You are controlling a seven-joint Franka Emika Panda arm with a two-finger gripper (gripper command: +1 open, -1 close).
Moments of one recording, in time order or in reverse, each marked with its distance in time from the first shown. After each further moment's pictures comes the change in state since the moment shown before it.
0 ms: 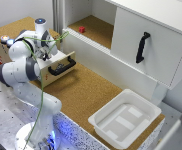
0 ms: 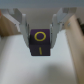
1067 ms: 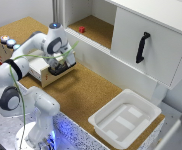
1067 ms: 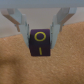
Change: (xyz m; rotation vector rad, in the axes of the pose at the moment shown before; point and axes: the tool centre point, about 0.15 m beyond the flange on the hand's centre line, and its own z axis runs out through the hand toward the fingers) arm -0.033 0.269 -0.009 -0.141 -0.068 0.196
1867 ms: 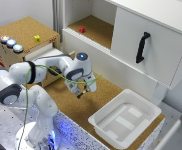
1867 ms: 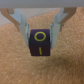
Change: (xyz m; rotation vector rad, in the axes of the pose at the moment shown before) arm 0.069 0.116 0.143 0.067 0.045 0.048
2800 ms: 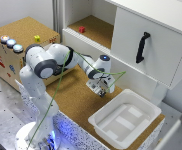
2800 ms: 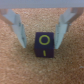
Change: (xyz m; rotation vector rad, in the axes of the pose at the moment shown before) arm 0.050 -0.025 0.041 -0.034 -0.227 -0.179
